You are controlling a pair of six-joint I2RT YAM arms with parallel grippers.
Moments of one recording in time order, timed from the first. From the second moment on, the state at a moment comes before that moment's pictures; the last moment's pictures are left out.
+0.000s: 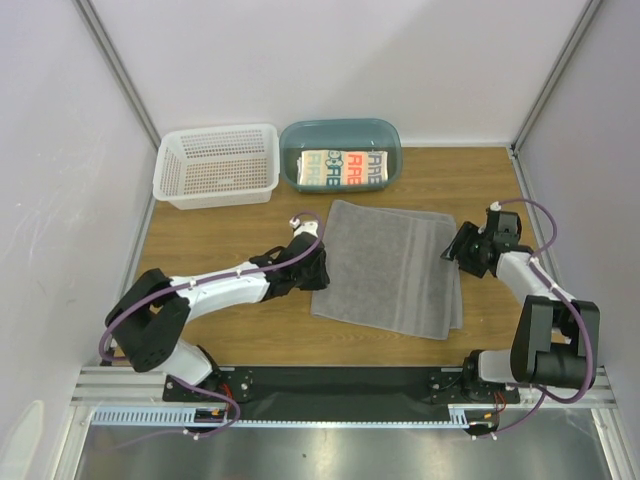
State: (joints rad) left arm -0.82 1.50 0.83 -0.18 -0.17 -0.72; right arm -0.13 1.34 0.71 -0.30 -0.21 0.43
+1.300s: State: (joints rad) left arm -0.77 1.70 0.94 -0.26 -0.15 -0.69; right arm 0.24 1.55 0.77 -0.24 -0.07 0.49
